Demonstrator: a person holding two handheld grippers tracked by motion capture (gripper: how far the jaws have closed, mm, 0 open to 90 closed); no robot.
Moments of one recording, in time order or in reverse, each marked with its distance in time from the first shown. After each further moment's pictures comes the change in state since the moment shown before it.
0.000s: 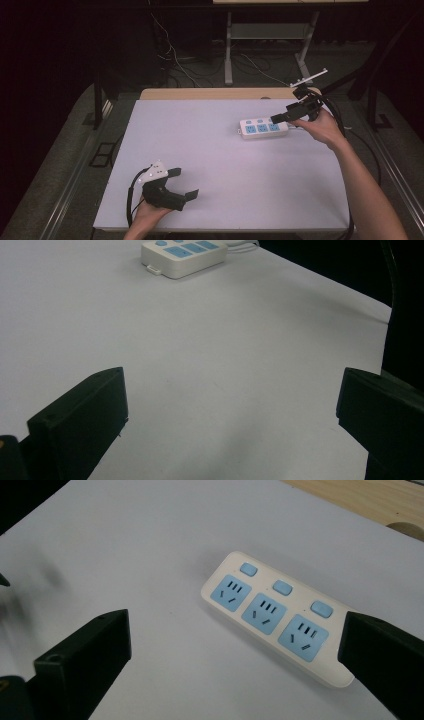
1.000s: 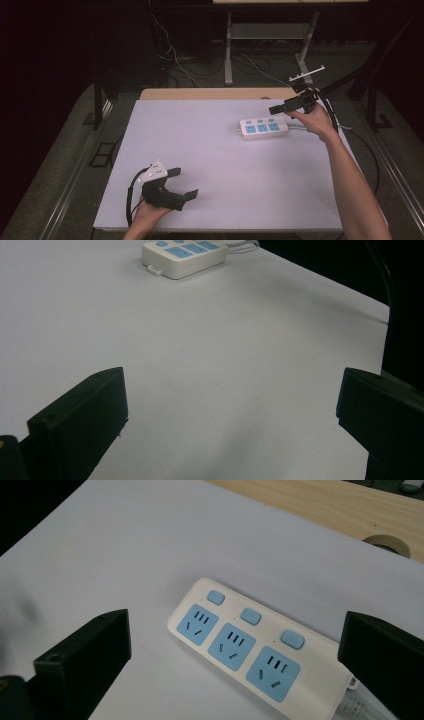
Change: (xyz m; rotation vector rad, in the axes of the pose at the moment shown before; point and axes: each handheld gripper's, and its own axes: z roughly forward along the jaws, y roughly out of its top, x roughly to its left) left arm 0.001 0.000 0.000 -0.001 0.000 -0.002; right arm -0.038 0.010 0.024 -0.057 0.013 0.069
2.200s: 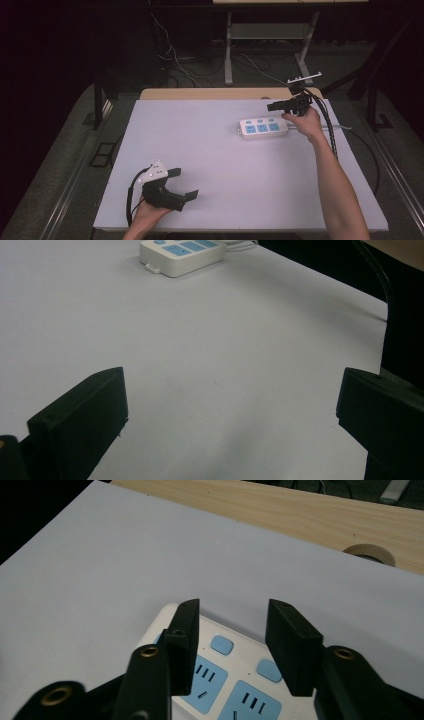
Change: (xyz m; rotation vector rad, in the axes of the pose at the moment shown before) left arm 0.000 0.000 0.001 0.009 -0.006 0.009; right arm -0.024 -0.009 0.031 -0.095 -0.034 0.067
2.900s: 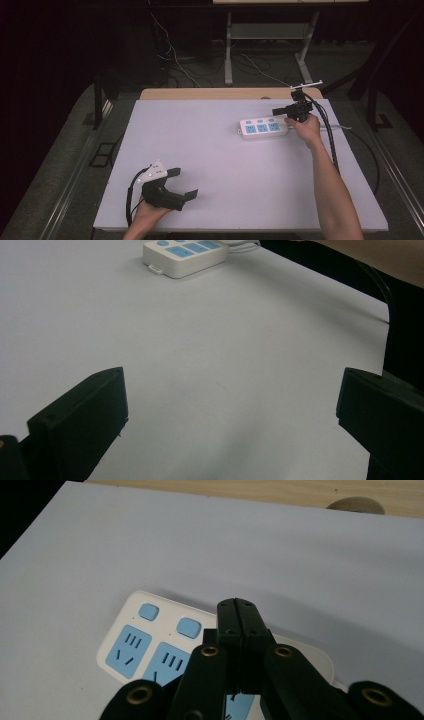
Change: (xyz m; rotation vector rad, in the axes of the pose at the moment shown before) left arm 0.001 0.000 -0.001 -0.004 0.010 -0.008; right arm -0.025 -0.022 0.017 0.021 -0.006 0.125
